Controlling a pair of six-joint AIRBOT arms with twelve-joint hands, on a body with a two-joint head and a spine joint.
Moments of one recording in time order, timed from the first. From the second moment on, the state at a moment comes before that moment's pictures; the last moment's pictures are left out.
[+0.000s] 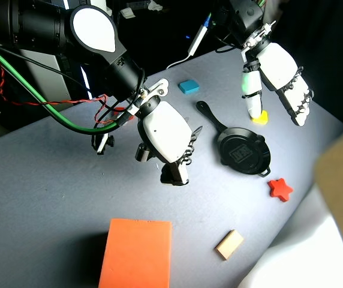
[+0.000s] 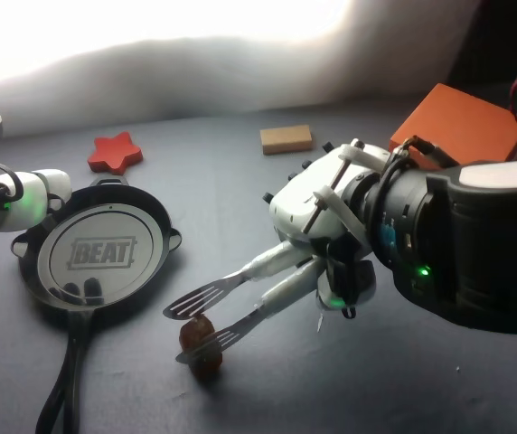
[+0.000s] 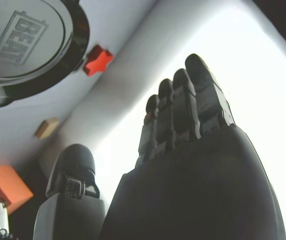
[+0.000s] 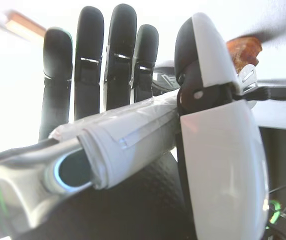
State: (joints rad) left arm 0.44 -0.79 0.73 -1.52 -1.03 2.12; right arm -0.19 -1.36 0.91 -1.14 -0.74 0.08
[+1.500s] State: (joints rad) left arm 0.44 -0.79 0.72 -1.52 -1.03 2.12; right arm -0.23 -1.40 0.94 -1.16 -0.73 0.10
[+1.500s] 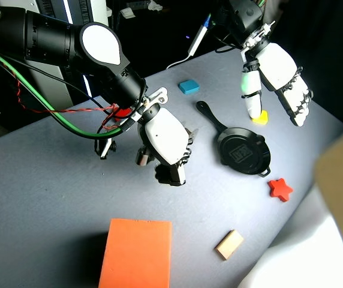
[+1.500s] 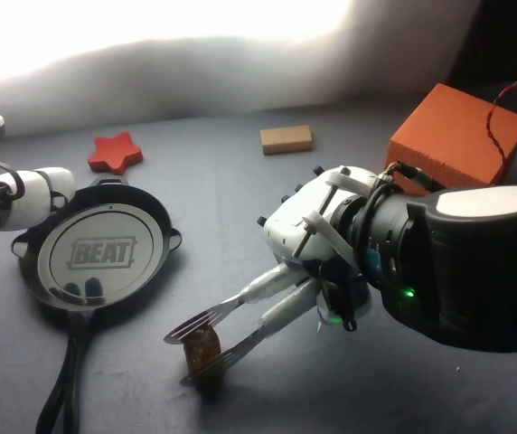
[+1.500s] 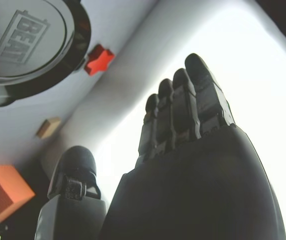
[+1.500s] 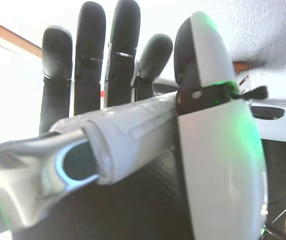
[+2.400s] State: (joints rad) left arm 0.44 -0.79 0.72 -1.52 -1.03 2.12; right arm -0.21 -1.40 0.94 -1.15 -0.73 0.09
